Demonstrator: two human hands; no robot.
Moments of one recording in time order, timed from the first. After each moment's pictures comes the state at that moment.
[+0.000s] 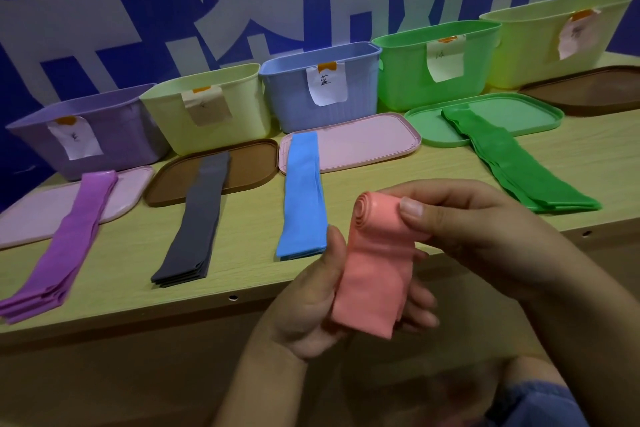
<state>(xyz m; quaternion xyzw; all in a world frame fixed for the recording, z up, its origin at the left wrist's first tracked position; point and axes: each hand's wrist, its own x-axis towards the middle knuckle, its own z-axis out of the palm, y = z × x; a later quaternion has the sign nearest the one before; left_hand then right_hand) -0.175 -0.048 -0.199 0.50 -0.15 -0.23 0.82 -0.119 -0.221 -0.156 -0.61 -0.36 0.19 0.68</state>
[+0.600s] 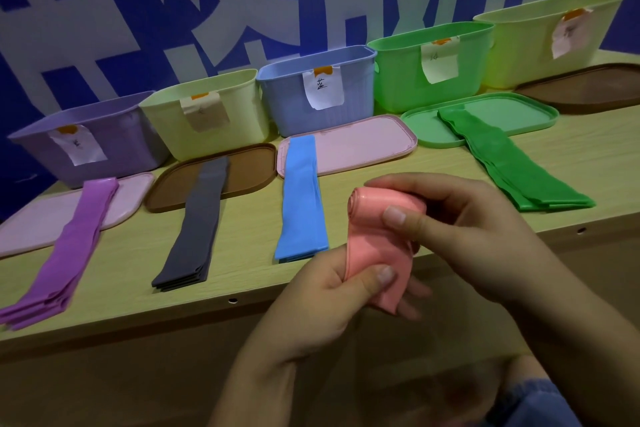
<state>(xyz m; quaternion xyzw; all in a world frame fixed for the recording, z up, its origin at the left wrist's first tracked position) -0.183 -0.053 -0.188 0.72 -0.13 -0.07 0.68 -0.131 -0.215 -0.157 -0.67 -0.31 0.02 0.68</state>
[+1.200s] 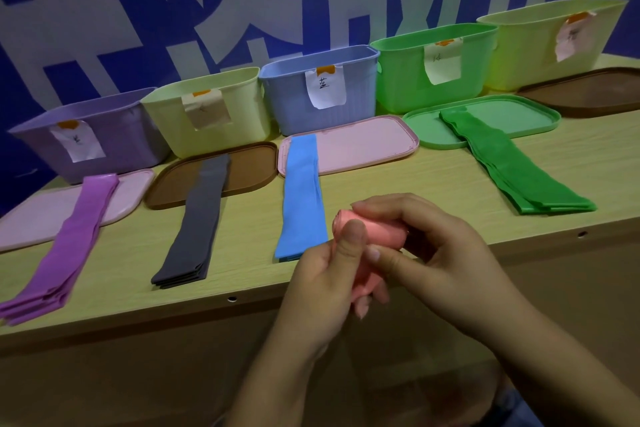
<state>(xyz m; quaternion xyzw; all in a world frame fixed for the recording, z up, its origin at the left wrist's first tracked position) -0.182 -0.065 -0.192 0.74 -0.06 0.08 0.67 -0.136 -0.200 -0.188 -0.68 -0.37 -0.04 0.63</state>
